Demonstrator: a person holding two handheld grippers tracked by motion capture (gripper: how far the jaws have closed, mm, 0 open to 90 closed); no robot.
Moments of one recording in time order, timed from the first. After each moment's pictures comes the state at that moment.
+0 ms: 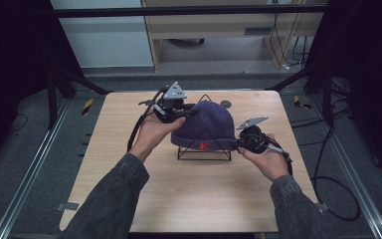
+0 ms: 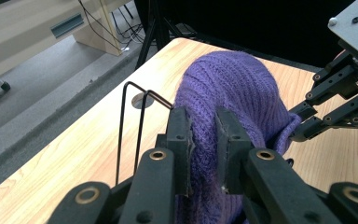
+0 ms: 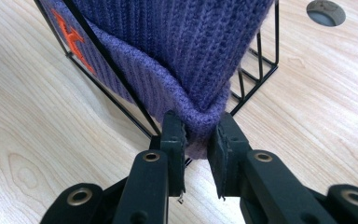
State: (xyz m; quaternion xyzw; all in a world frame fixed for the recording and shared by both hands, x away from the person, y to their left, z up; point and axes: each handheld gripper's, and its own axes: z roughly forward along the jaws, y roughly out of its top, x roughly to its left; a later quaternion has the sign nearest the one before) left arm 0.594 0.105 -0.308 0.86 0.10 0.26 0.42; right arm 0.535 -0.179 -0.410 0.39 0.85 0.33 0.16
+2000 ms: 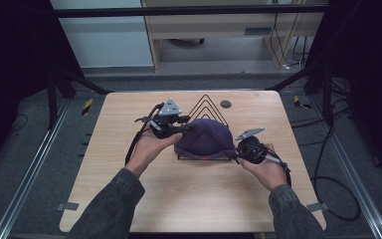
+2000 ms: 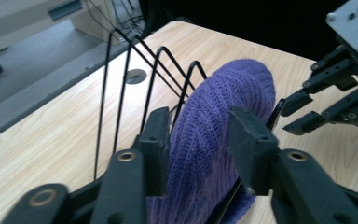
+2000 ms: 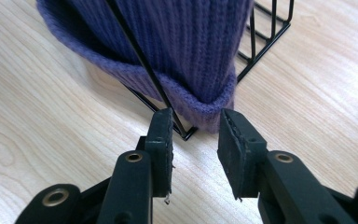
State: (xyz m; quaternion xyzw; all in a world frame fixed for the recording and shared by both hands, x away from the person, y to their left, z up) left arm 0.575 0.121 -0.343 0.86 0.11 0.25 0.43; right arm 0.520 -0.178 -0.439 0.41 0.85 0.30 0.16
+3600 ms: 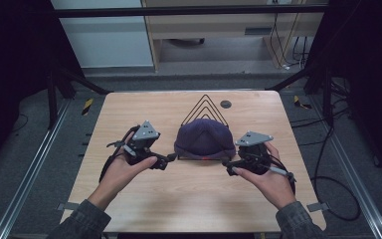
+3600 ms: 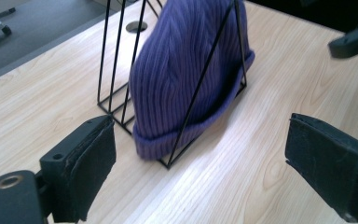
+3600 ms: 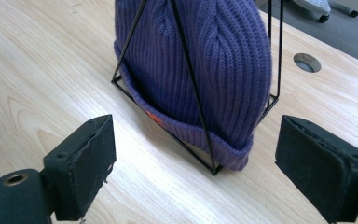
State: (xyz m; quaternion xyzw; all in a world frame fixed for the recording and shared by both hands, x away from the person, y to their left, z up) left arm 0.506 0.177 -0.347 0.88 0.12 0.25 0.38; right arm 0.463 -0.160 -0.383 0.36 0.82 0.38 0.23
